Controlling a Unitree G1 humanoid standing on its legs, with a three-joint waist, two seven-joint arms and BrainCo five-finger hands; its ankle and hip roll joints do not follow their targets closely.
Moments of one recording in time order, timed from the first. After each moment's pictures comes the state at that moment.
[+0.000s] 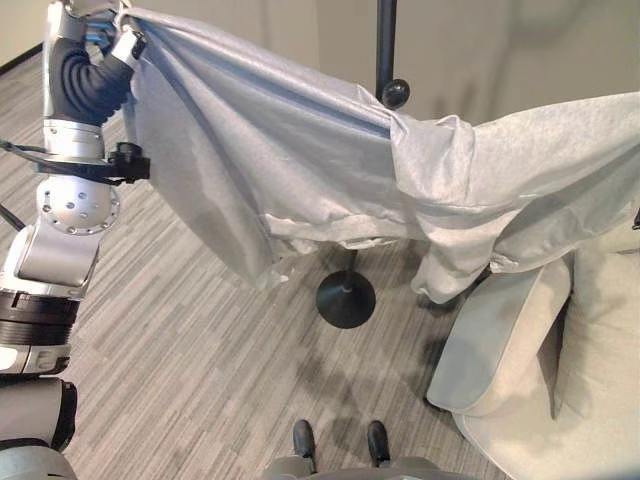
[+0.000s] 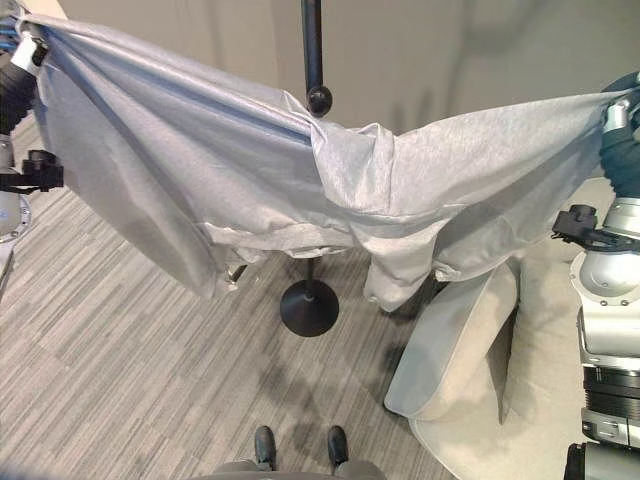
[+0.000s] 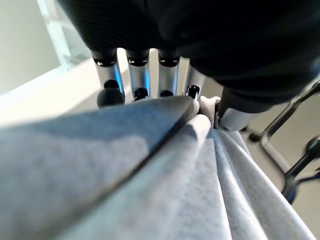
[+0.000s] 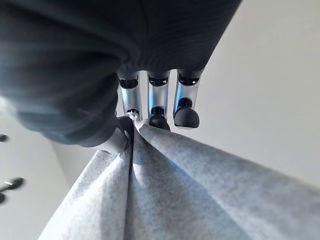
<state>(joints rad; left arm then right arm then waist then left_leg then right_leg) -0.53 0.98 0.07 0.01 -0.07 -0.34 0.39 -0.31 -0.84 -0.33 -0.04 -0.06 -0.28 -0.45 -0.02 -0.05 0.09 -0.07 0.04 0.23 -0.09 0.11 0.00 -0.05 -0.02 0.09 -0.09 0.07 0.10</state>
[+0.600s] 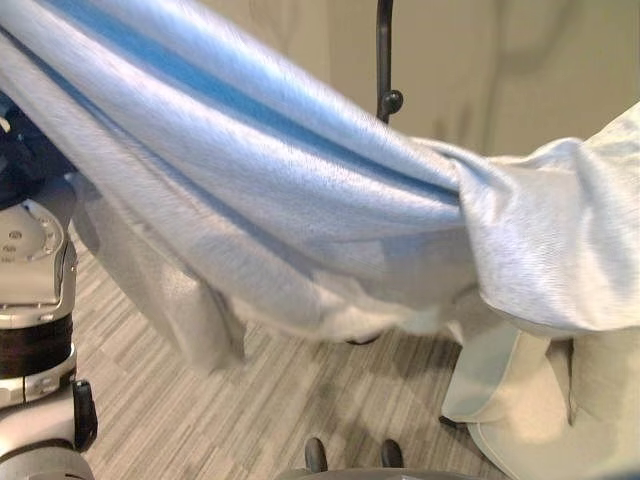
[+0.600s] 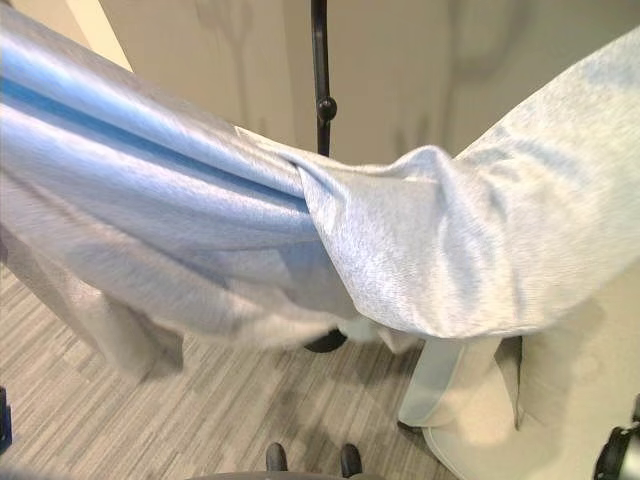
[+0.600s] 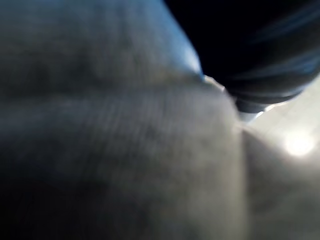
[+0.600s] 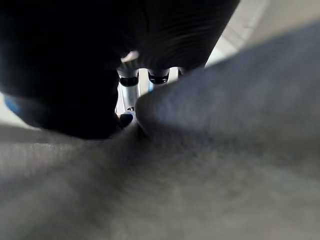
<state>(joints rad) -0.70 0.92 0.16 -0.23 -0.20 -0.48 0.49 -0.51 -1.10 -0.41 -0.18 -0.21 -0.29 -0.64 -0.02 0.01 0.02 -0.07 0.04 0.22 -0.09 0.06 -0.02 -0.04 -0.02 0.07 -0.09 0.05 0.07</state>
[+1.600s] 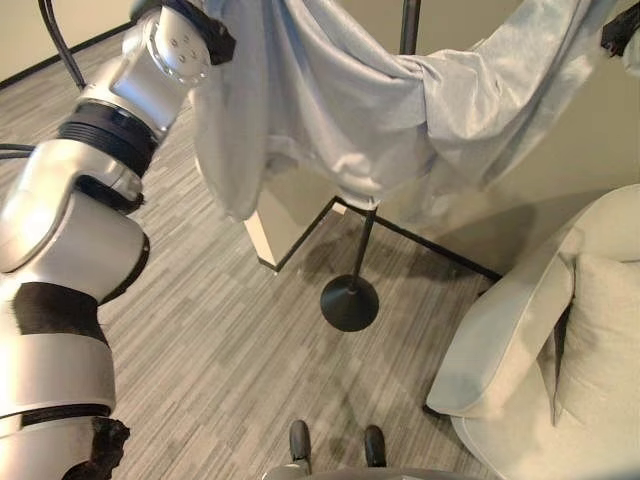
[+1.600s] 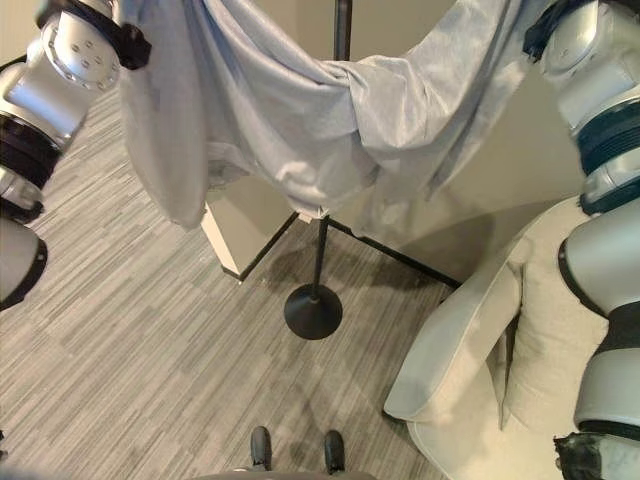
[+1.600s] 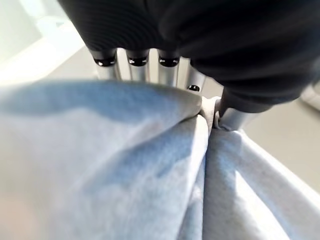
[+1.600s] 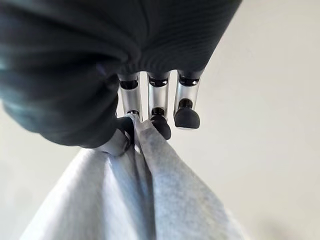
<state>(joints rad) -1.61 0.72 -0.95 1.05 -0.18 -0.26 0.35 -1.66 -0.84 1.01 1.21 0.06 -0.12 -0.40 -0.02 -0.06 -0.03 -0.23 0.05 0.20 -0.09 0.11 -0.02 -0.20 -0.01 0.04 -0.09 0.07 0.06</state>
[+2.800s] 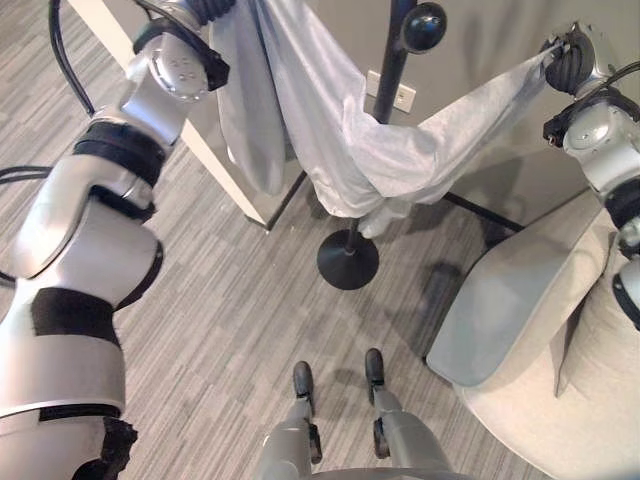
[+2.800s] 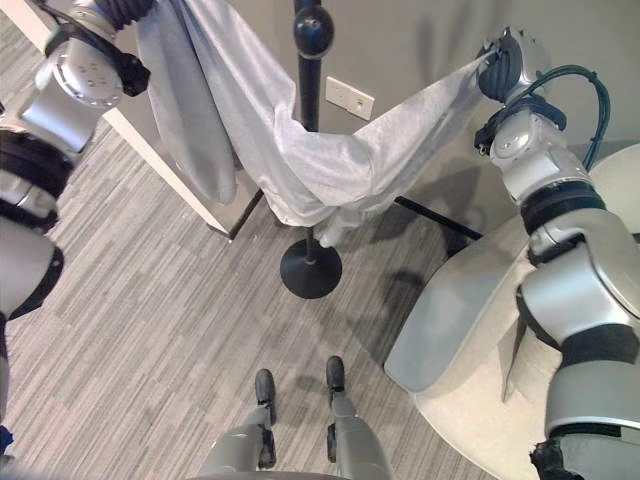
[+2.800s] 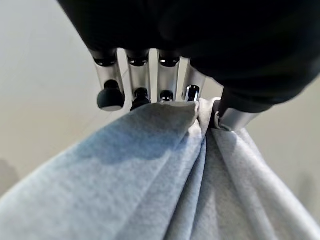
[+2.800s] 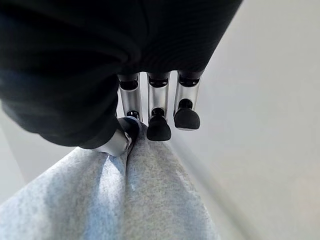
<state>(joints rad) -1.44 0.83 -0.79 0.91 -0.13 -0.22 0.32 -1.26 -0.87 0.73 0.91 0.06 -0.13 -0.38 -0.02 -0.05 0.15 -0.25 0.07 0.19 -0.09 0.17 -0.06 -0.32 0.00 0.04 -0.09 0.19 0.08</state>
